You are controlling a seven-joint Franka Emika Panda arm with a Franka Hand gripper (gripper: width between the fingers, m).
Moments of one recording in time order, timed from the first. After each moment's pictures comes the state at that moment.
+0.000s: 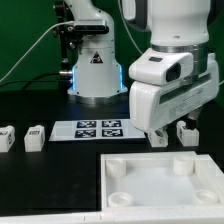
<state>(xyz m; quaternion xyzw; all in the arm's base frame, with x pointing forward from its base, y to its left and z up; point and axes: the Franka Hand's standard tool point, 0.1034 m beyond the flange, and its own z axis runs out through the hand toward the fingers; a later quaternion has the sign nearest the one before) 0.475 0.127 0.048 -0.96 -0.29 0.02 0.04</state>
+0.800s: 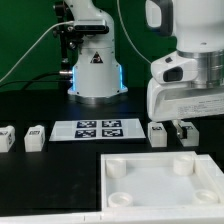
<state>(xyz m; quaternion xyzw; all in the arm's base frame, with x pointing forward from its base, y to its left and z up) 0.446 0.184 0.033 -1.00 0.02 0.05 0.06</state>
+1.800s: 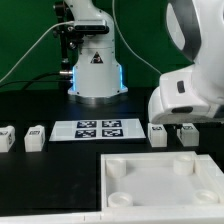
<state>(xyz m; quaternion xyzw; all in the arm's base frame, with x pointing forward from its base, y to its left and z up) 0.420 0.179 0.036 -0.91 0.01 0.42 0.03</state>
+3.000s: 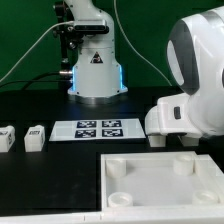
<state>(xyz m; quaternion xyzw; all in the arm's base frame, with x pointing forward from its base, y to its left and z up) 0.381 0.179 0.006 -0.89 0.01 0.46 0.01</state>
